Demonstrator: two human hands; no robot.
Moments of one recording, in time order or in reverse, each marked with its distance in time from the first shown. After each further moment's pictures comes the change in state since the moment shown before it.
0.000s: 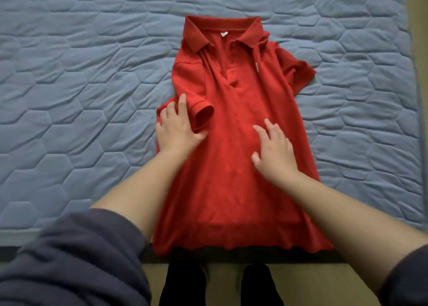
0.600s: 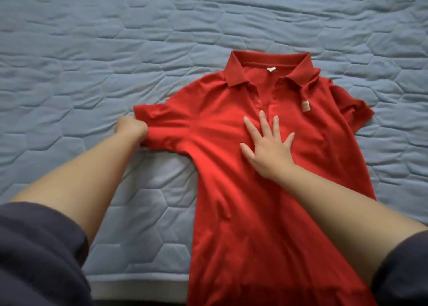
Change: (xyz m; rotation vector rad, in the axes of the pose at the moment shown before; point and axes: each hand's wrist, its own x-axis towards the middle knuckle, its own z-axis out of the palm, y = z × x) left_hand 0.139 -0.182 -0.045 -0.595 -0.122 -0.675; right_hand 0.120 -0.114 0.018 -0.072 -0.006 -0.132
